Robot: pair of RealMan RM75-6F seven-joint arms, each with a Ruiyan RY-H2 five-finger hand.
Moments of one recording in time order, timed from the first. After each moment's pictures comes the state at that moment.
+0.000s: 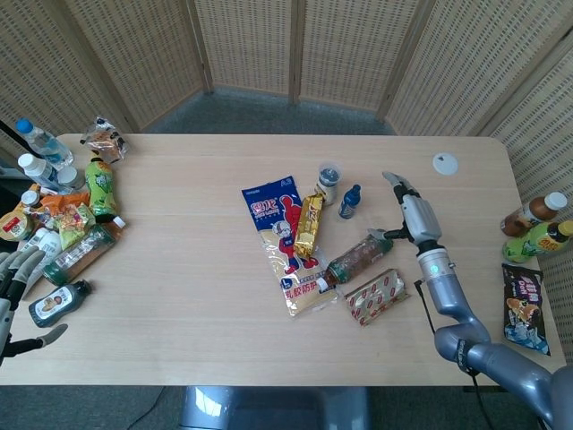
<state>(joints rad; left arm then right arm) -0.02 -0.87 0.01 -1.95 1.61 1.55 -0.03 0.67 -1.61 0.33 -1.01 -1.26 0.90 0.43</state>
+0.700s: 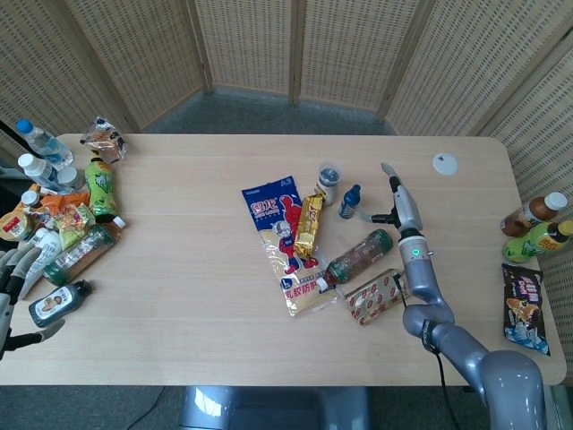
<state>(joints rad) -0.04 -0.90 -0.01 -1.94 1.54 1.52 0.01 0.80 -1.88 0.41 -0.58 -1.18 0.77 0.79</state>
